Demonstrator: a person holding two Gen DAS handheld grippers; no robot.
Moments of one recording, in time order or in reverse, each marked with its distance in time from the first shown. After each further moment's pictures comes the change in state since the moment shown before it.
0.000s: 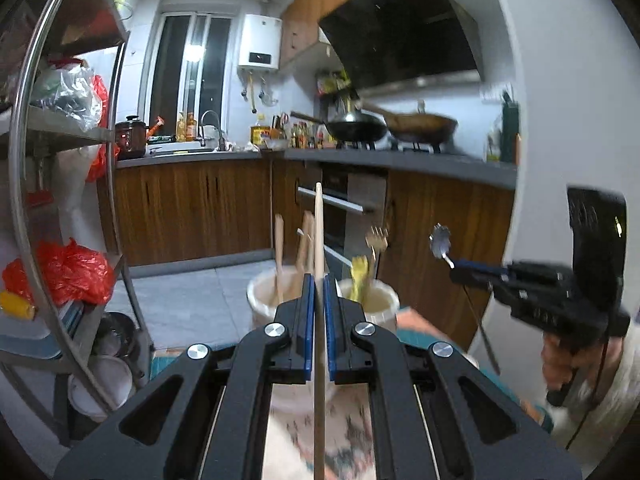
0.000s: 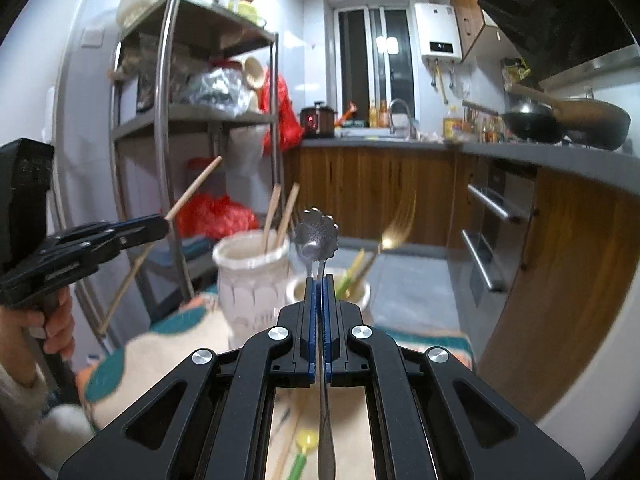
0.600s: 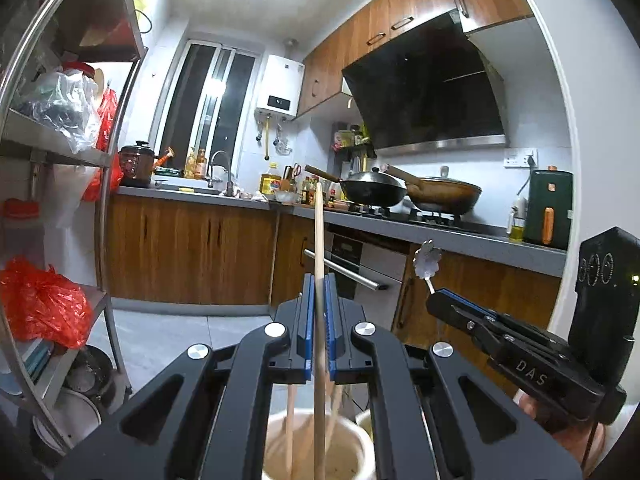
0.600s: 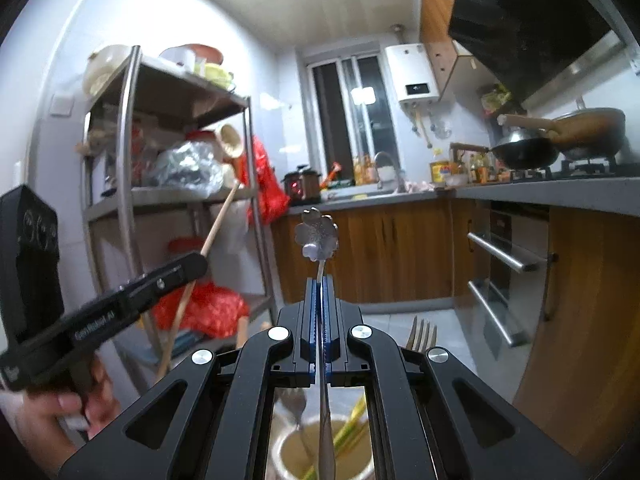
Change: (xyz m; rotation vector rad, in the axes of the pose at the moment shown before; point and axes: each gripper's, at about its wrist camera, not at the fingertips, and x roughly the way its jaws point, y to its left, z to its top) left arm 0.081 0.023 0.046 -0.087 -0.207 0.019; right arm 0.072 -0.022 0.054 0.114 -0.238 -0.024
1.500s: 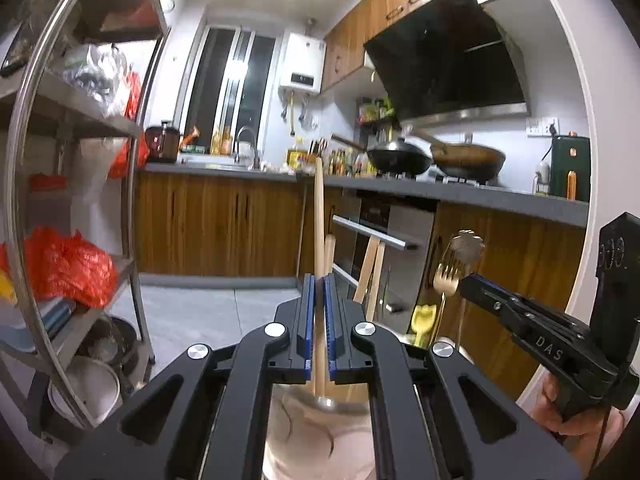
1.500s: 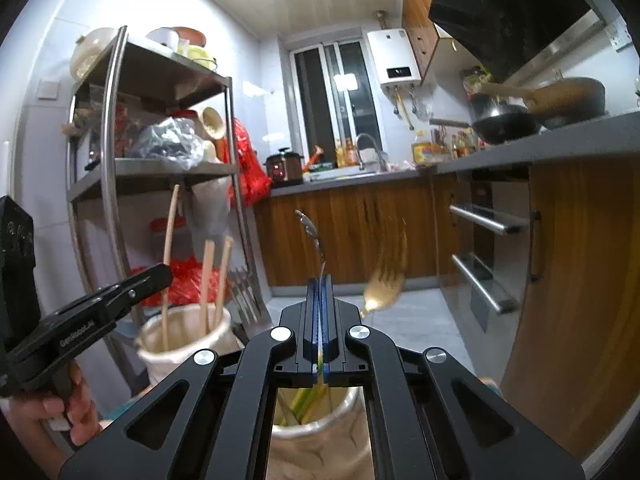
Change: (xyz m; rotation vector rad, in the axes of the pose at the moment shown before) left arm -0.013 0.006 -0.058 0.008 0.094 0.107; right arm -0.008 -0.009 -0.056 0.017 0.064 -0.062
